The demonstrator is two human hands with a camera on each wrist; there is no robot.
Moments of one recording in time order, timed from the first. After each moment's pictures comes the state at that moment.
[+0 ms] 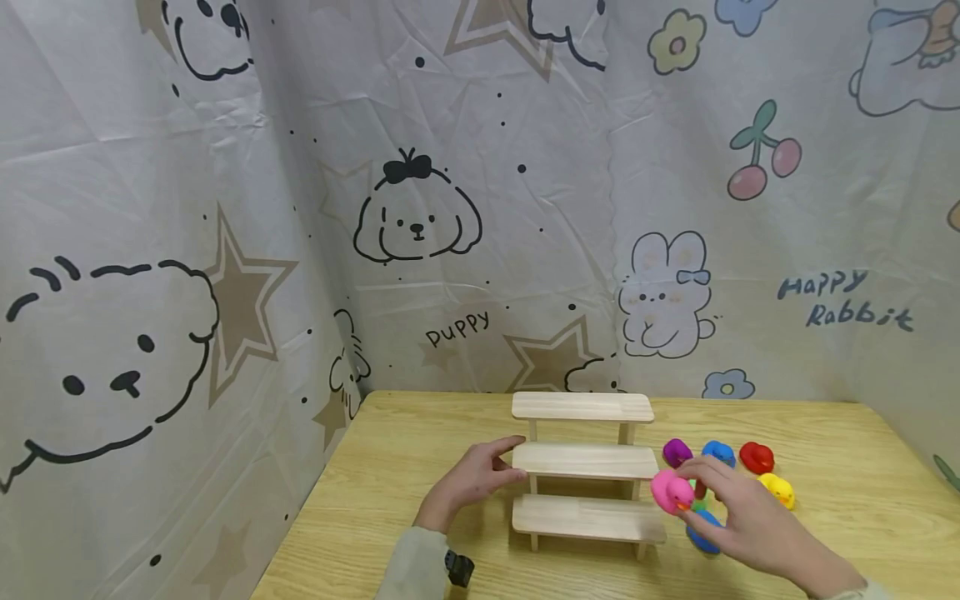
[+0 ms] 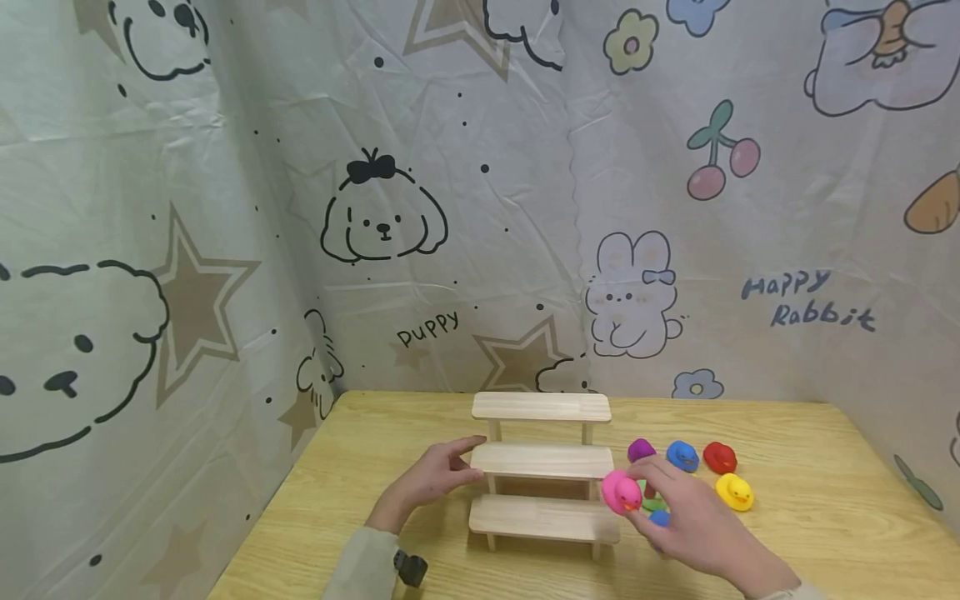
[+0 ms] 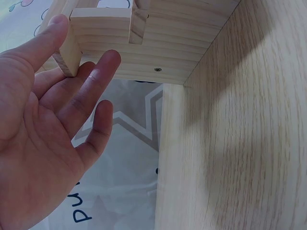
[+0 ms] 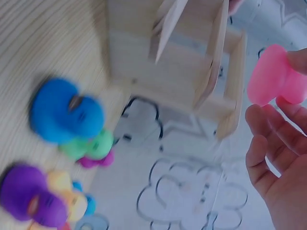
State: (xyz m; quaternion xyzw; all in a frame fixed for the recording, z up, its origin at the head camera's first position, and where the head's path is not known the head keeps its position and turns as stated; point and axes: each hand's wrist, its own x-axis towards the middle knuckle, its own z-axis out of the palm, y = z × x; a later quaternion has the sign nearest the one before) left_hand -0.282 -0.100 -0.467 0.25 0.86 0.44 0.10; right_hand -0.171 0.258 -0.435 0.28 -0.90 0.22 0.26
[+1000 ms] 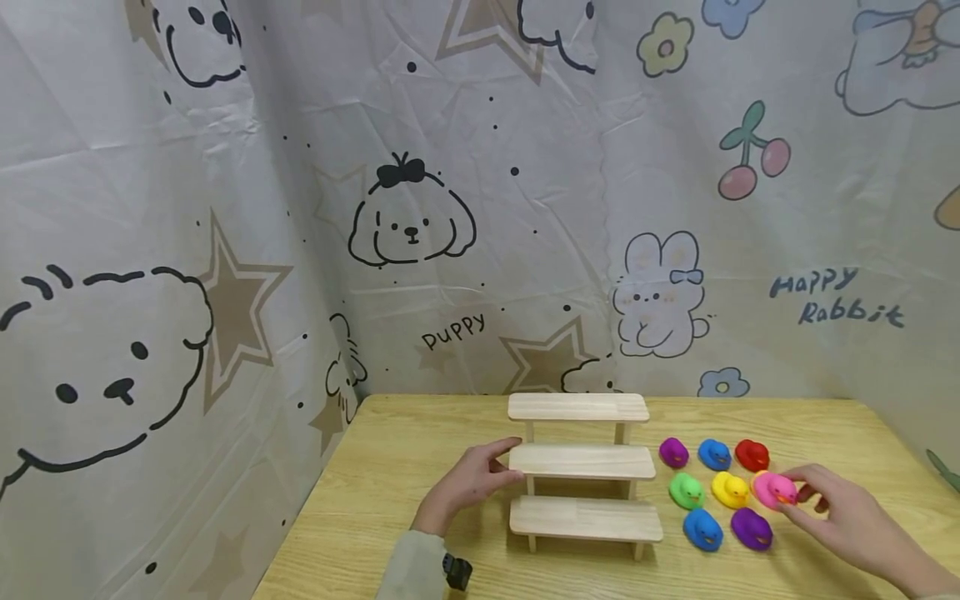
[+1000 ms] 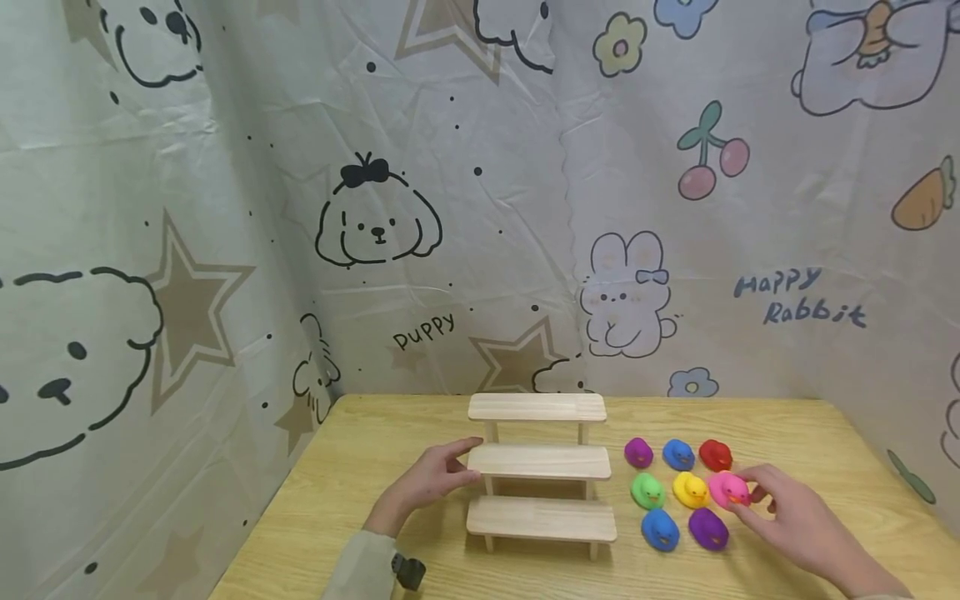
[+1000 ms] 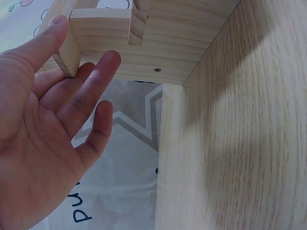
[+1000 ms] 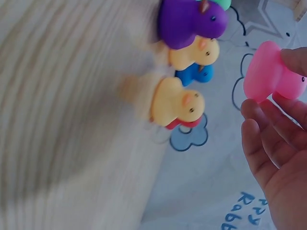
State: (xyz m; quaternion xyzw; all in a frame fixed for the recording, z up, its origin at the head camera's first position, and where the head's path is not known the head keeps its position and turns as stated) left_hand -0.282 -0.100 -0.468 0.26 0.85 0.44 0.10; right_hand -0.176 0.379 -0.474 0.10 -0.96 0.20 0.18
